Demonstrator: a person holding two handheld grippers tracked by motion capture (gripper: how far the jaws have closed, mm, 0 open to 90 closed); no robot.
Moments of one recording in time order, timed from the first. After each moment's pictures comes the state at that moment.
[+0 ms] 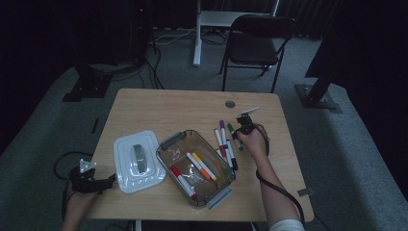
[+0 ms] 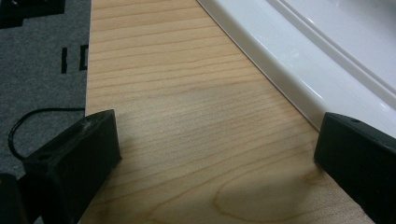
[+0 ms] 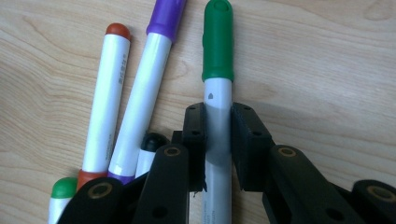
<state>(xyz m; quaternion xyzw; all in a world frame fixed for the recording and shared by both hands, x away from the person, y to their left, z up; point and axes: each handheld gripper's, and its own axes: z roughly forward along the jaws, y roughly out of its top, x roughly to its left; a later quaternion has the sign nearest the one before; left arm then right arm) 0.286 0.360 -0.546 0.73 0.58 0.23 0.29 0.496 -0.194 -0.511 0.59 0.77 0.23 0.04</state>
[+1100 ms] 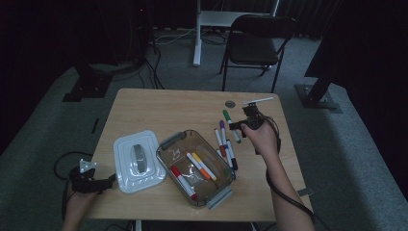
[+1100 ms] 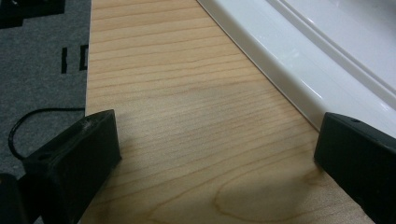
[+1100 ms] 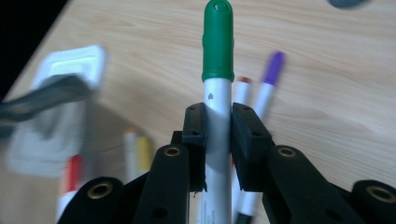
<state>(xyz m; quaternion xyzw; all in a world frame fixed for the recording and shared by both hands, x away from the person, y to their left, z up) 0.286 0.360 -0.546 0.73 0.58 0.23 0.29 0.432 -0.182 -0.392 0.53 0.77 0.36 0.03</state>
